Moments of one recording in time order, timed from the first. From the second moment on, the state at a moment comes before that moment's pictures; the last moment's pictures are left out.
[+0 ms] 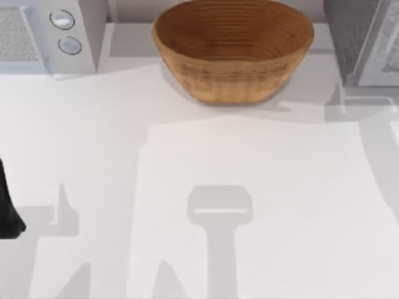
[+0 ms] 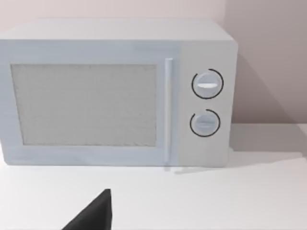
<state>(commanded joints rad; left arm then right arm) 0.00 0.00 0.00 0.00 0.00 0.00 0.14 0.97 1.26 -0.30 0.14 0.01</state>
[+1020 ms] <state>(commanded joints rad) 0.00 0.00 0.00 0.00 0.00 0.00 0.18 1.36 1.78 -0.40 0.20 0.01</state>
